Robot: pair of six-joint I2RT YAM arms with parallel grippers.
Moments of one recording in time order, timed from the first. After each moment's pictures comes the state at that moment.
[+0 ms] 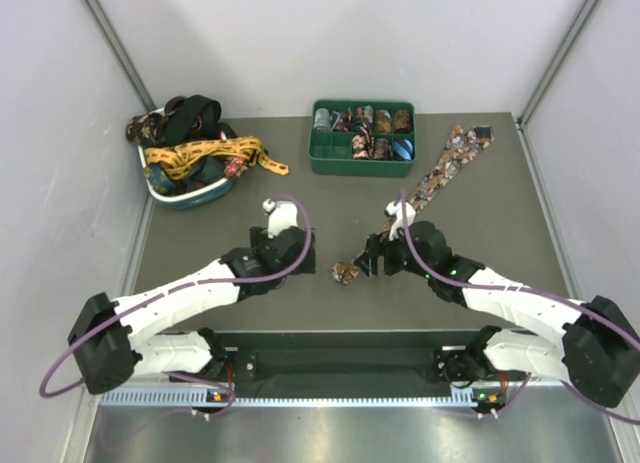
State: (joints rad) left arm -0.94 1.18 0.80 -0.50 -0.61 -0.67; right arm 0.71 1.10 0.51 0.09 -0.08 0.40
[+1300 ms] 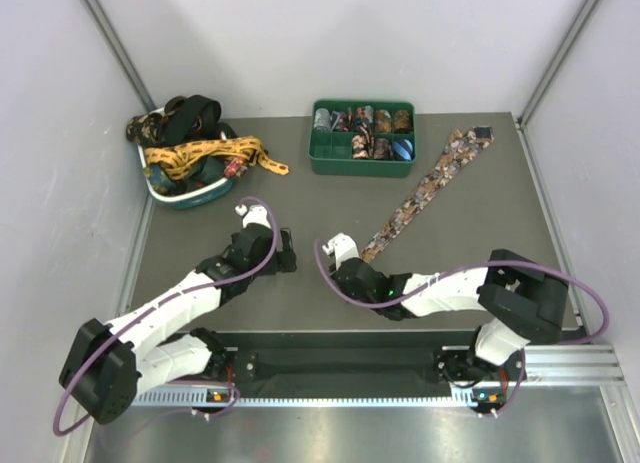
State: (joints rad) left arm -0.61 1.04 0.55 -0.26 -0.25 -0.58; right arm 1.14 1.57 0.64 0.22 0.40 0.30
